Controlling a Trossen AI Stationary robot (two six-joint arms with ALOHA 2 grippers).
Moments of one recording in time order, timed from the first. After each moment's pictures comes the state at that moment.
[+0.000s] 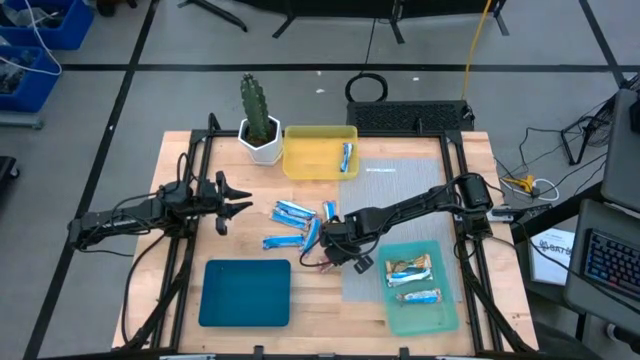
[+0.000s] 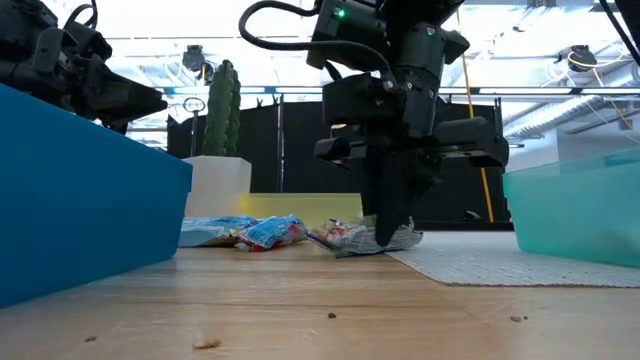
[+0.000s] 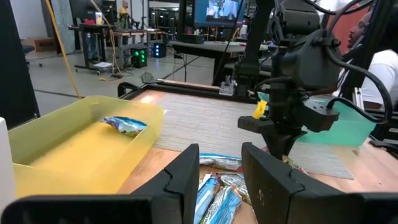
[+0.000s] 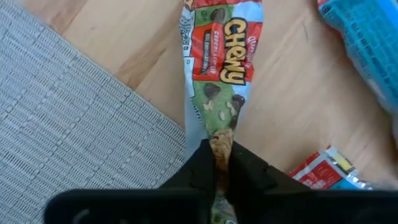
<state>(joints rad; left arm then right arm) 0.21 0.07 0.04 0.01 0.08 -0.09 0.15 1.98 1.31 -0.59 -0.08 -0.52</state>
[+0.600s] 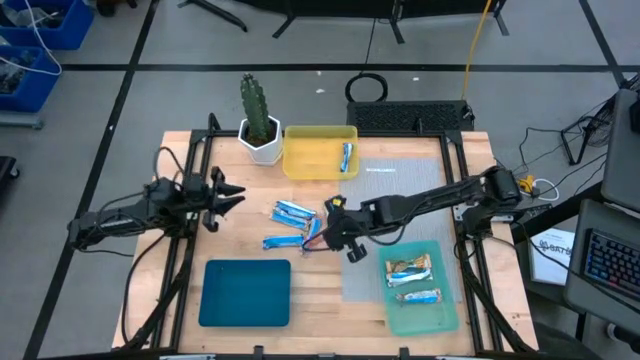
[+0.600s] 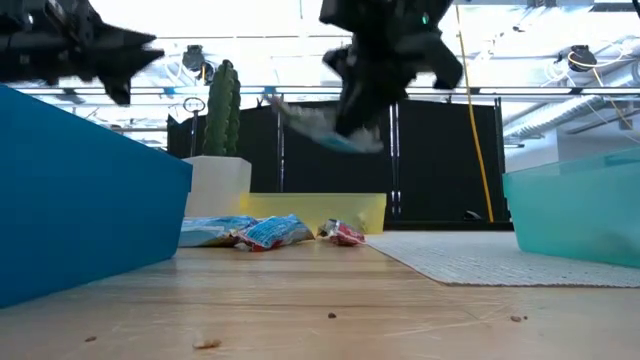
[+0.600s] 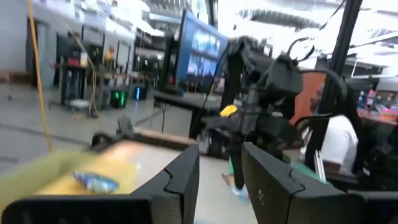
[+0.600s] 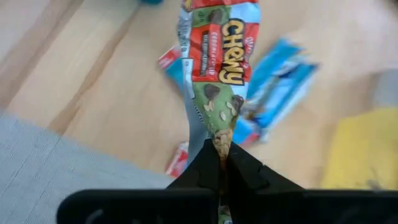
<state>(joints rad) 0.21 0.07 0.09 0.19 0.13 -0.20 0.15 1.75 1.31 -0.53 0.18 -0.42</state>
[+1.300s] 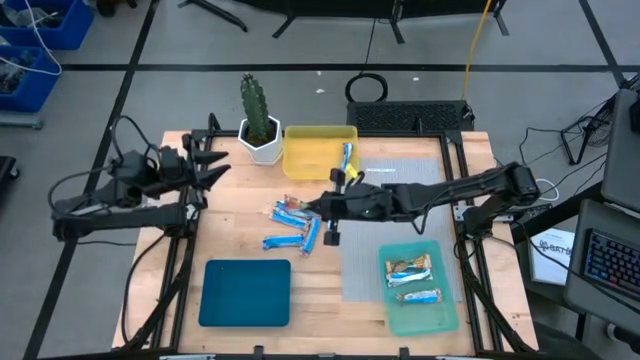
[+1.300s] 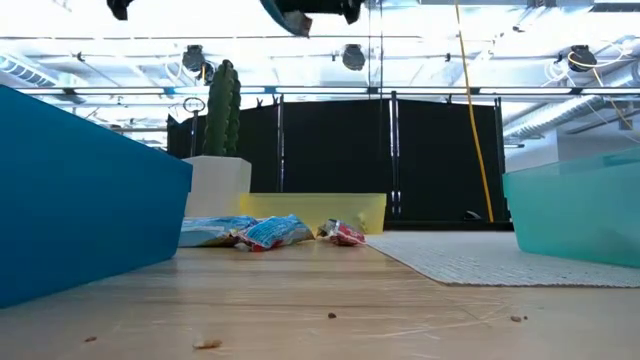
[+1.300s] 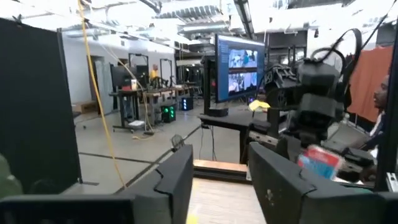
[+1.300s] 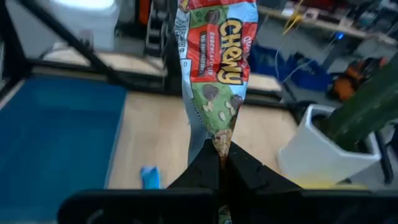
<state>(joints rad) 0.21 0.38 0.63 -0.06 -0.05 0.02 0.12 1.61 1.32 -0.05 0.29 -0.12</state>
